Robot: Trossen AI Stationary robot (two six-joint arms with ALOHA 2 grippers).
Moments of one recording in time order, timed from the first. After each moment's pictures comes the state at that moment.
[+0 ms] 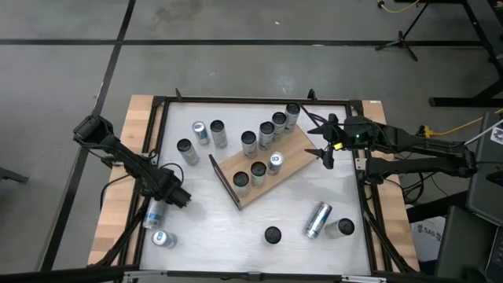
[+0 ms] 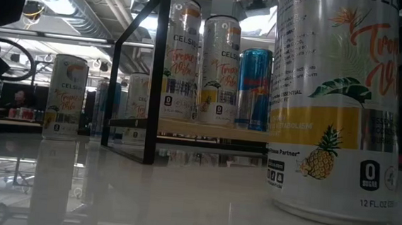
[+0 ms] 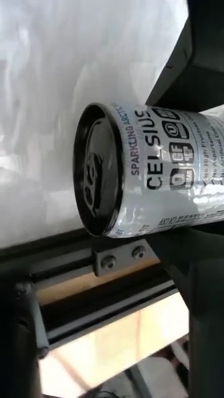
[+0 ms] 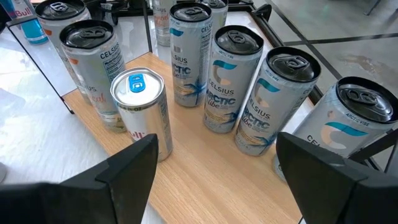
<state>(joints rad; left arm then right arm) -0.54 1.35 0.62 -1.08 0.23 -1.93 -0.18 0.78 0.76 -0.47 0.01 -0.05</state>
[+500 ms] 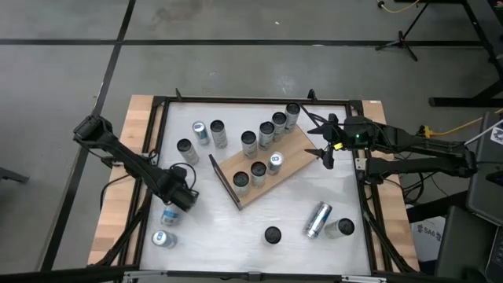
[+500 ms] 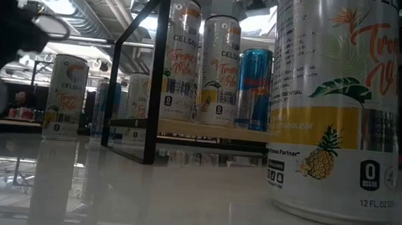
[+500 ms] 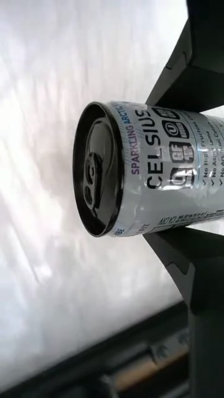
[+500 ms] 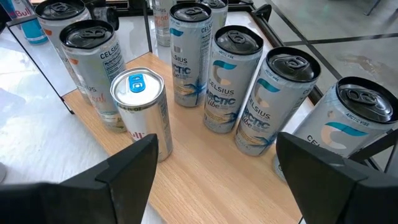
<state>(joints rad) -0.54 1.36 0.80 -1.07 -0.07 -1.83 -0.18 0.78 0.76 -0.47 0.01 -0.05</state>
